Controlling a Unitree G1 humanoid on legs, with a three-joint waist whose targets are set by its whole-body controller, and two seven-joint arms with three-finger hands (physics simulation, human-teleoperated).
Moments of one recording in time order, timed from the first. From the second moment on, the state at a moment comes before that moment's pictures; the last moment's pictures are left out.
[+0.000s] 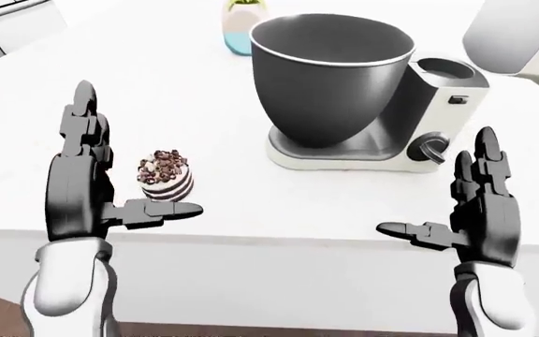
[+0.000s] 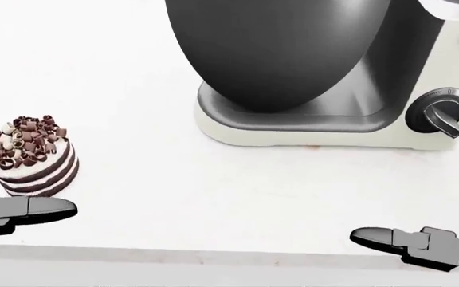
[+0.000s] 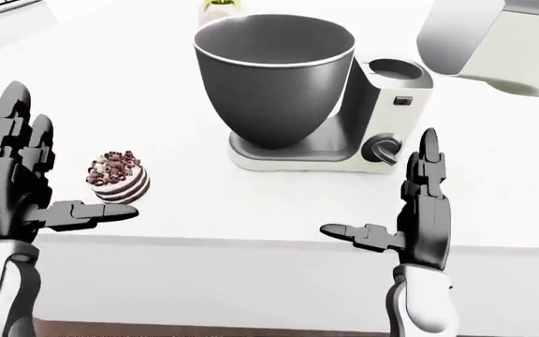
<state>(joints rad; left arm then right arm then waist) -0.19 0.17 0.26 -0.84 0.18 0.71 -0.14 0.06 -0.04 -0.28 -0.66 -0.08 0.31 0.00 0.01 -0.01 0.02</state>
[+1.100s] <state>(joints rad) -0.25 0.24 0.29 -0.13 0.11 0.26 -0.06 0.06 -0.04 -0.29 -0.68 -0.09 0.32 0.00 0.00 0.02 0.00</state>
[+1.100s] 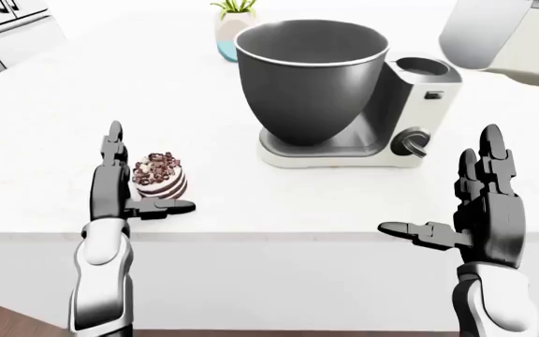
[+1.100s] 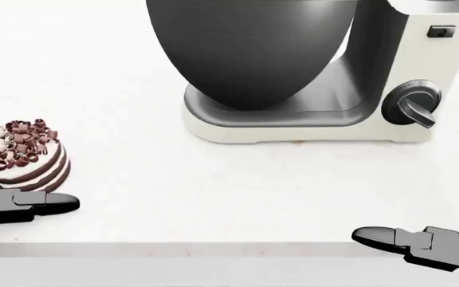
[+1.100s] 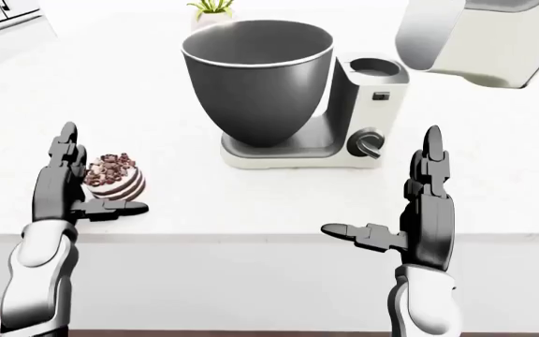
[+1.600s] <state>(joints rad) -0.31 0.26 0.27 0.02 0.12 0.17 -0.05 0.07 -0.04 -0.29 -0.68 -0.09 0.30 0.00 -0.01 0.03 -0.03</state>
